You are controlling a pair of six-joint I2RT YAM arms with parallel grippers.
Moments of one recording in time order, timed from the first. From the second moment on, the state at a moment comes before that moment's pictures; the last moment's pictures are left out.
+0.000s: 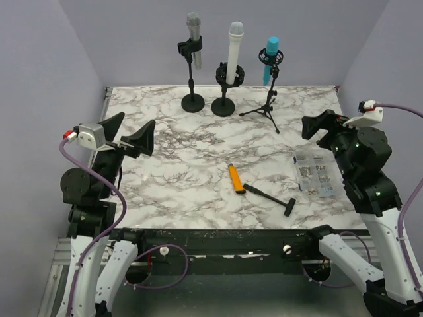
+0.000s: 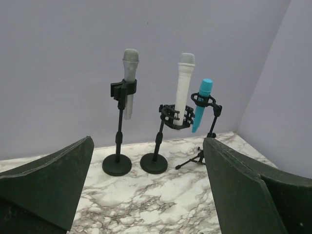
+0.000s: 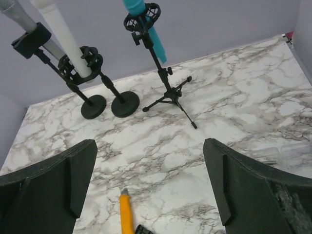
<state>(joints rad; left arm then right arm) -0.15 0.53 0.90 0.03 0.19 -0.25 0.27 0.77 1.14 -0.47 0.25 0.34</state>
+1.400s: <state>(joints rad) -0.15 1.44 0.94 0.54 0.43 -0.51 0.27 0.85 1.02 -0.41 -0.15 0.46</state>
